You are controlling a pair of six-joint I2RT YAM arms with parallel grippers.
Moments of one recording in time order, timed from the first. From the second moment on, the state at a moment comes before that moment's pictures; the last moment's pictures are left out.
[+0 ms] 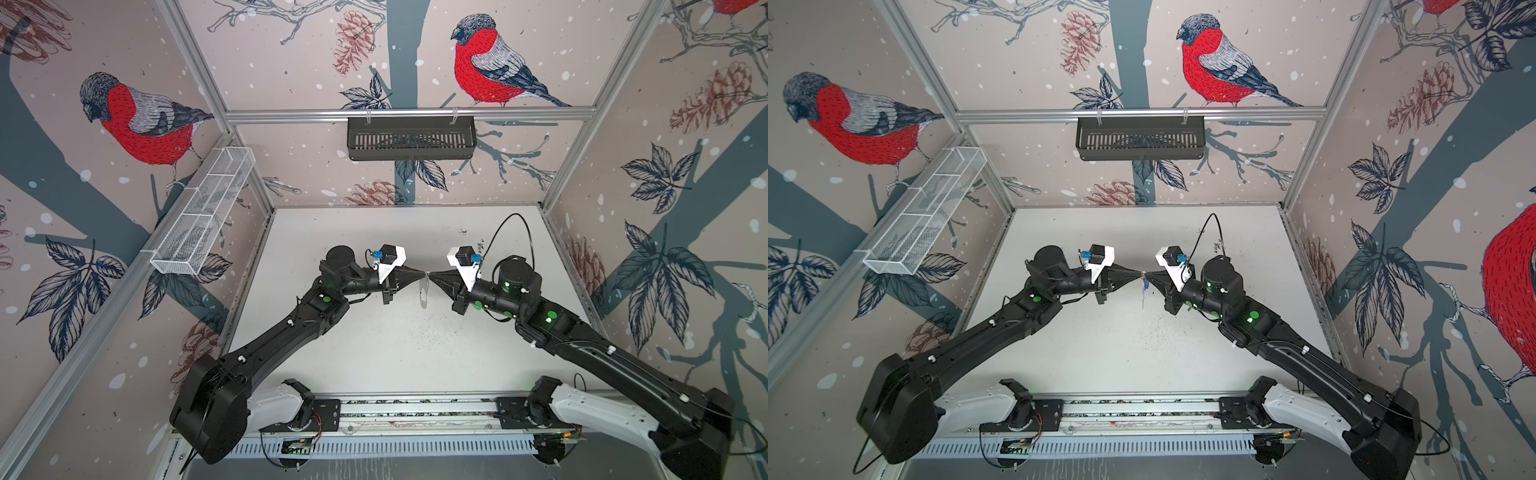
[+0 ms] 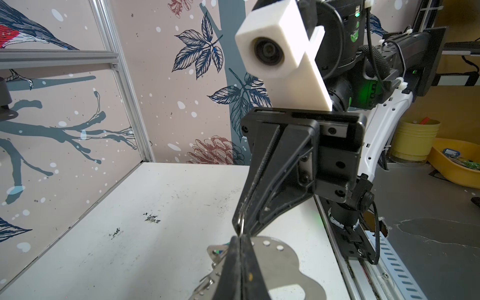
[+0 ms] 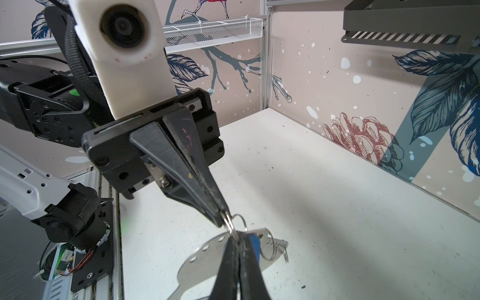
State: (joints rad) left arm -0.58 1.21 0.78 0.43 0.90 0.07; right arm 0.78 0.96 0.82 -0.05 -0.31 0.00
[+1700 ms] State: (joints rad) left arm -0.66 1.19 1.13 -0.33 0.49 0.34; right arm 0.78 1.19 1.12 -0.39 -0.32 -0.23
